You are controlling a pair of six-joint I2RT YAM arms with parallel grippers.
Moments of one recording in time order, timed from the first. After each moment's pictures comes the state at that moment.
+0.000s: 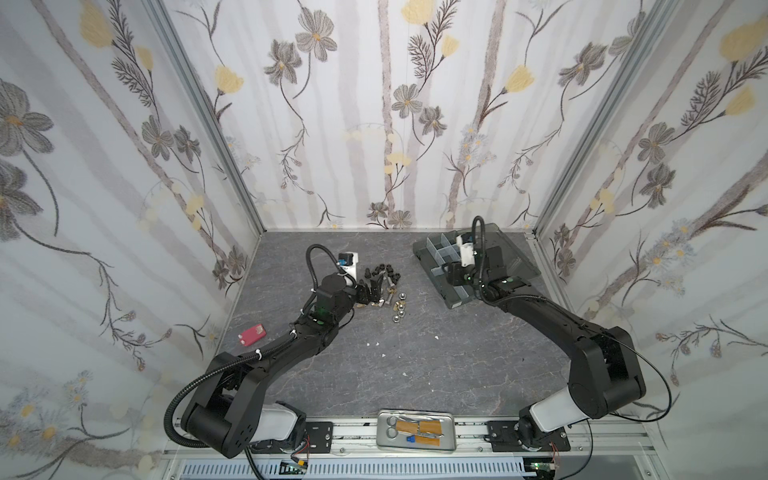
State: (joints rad) left arm -0.42 1.33 0.61 0.47 -0.02 -0.30; right arm 0.44 1.55 1.07 -0.10 -0.12 0.21
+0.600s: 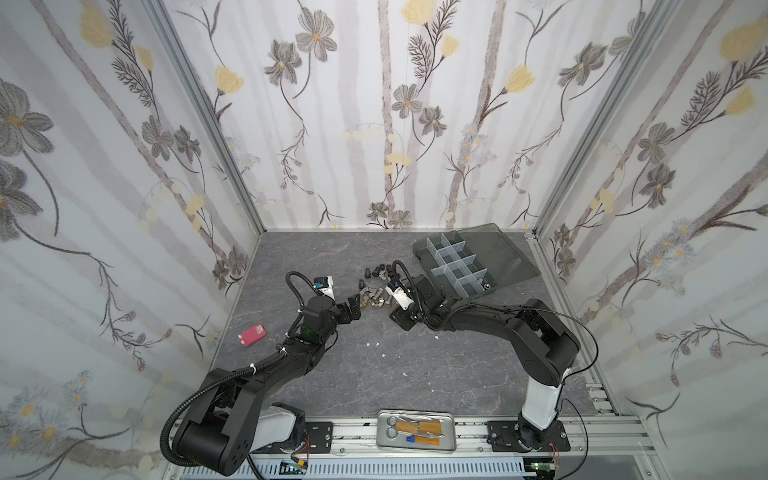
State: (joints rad) left arm -0.35 1.27 0.40 0.48 -0.06 -0.42; right arm 0.76 1.88 1.10 -0.06 -0.14 0.02
